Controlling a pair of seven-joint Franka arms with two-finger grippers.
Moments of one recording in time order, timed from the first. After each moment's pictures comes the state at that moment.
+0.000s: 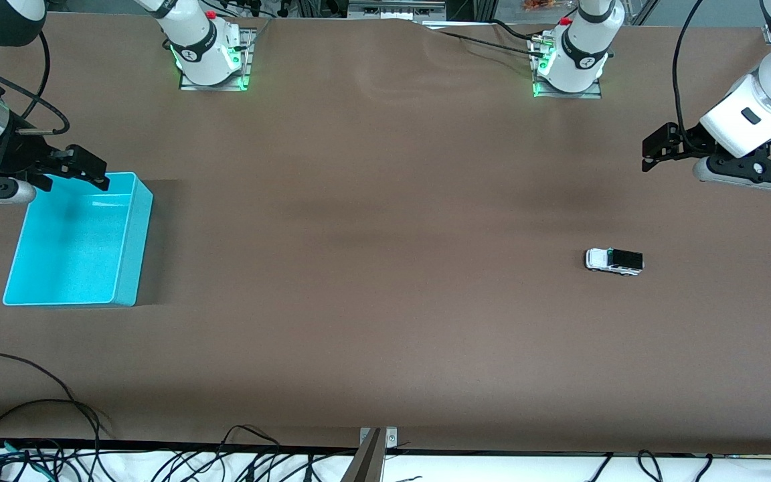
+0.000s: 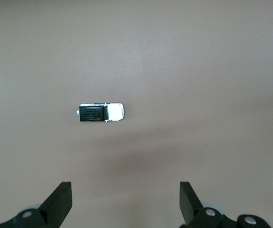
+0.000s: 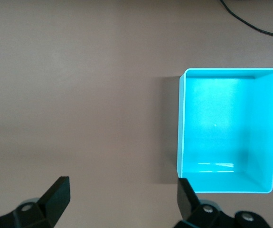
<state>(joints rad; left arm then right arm) -0.05 -0.03 -0.04 -1.71 -0.01 1.64 0.07 0.12 0.06 -0.06 -1.60 0.01 1.67 0.04</state>
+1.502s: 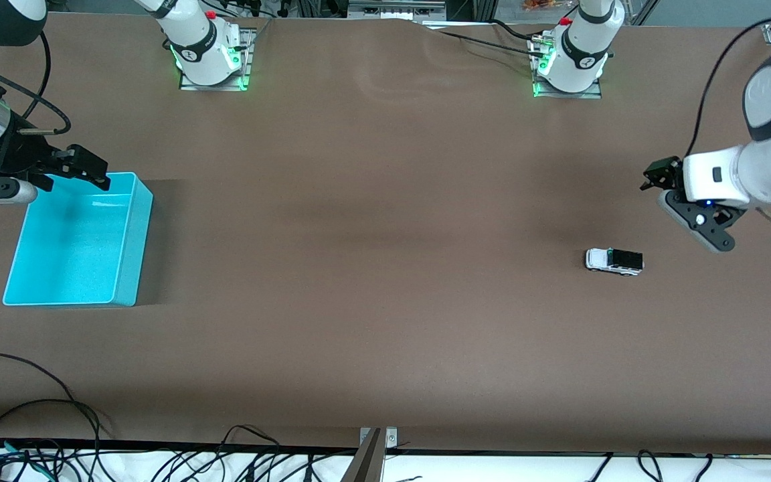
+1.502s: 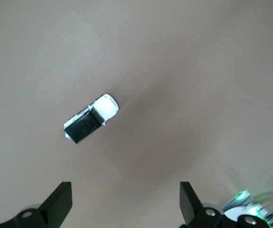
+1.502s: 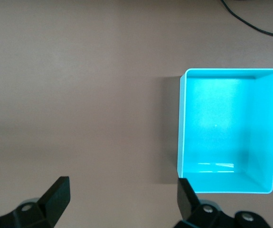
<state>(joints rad) 0.04 0.20 -0.03 -1.70 -0.01 1.66 0.83 0.12 0.06 -0.06 -1.60 0.01 1.67 0.04</state>
